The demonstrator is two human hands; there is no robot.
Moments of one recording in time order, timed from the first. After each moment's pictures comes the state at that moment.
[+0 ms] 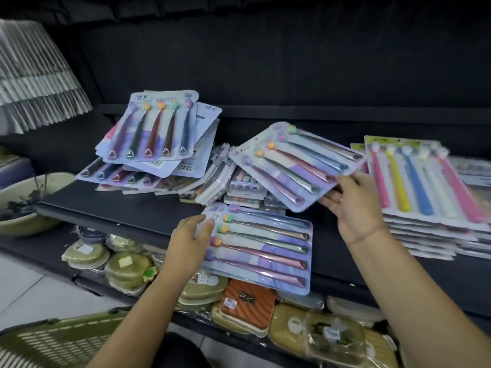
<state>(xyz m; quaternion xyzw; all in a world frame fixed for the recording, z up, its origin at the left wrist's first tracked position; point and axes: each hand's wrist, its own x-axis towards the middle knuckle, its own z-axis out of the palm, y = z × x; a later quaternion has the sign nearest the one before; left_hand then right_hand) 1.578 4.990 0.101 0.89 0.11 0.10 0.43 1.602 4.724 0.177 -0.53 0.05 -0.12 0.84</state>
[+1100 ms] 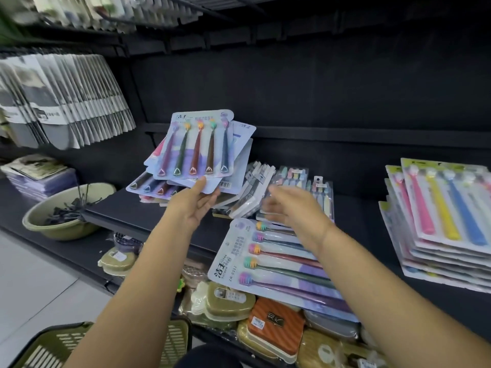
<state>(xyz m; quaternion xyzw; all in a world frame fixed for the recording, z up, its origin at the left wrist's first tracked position) 1.633 5.044 0.193 0.51 0.19 0.09 0.83 1.615 4.836 0.192 -0.69 -0.04 0.07 0.72</state>
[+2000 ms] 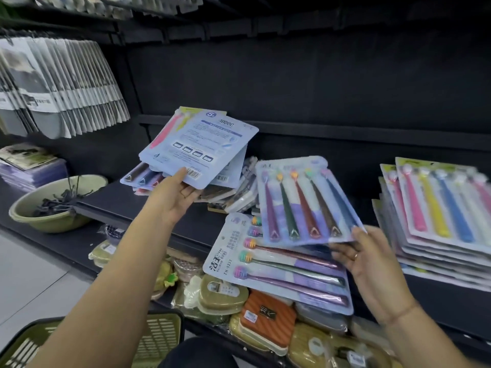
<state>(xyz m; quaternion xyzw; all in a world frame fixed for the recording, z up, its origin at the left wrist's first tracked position) 1.630 5.066 0.196 0.48 0.15 0.11 0.86 1.558 4.744 0.135 -0.55 0.05 -0.08 0.83</state>
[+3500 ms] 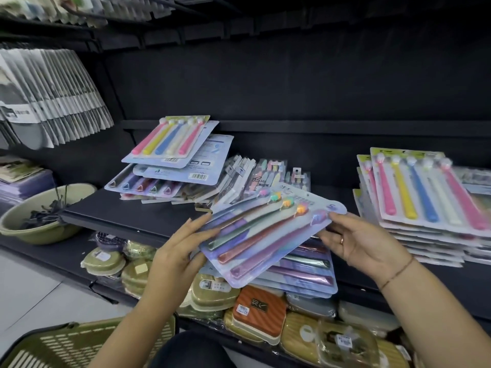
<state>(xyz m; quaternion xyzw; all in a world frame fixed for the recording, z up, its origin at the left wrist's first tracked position) 1.521 5.029 0.124 0.88 -0.18 0.28 0.34 1.567 4.719 0.167 -0.50 0.10 0.13 0.85</state>
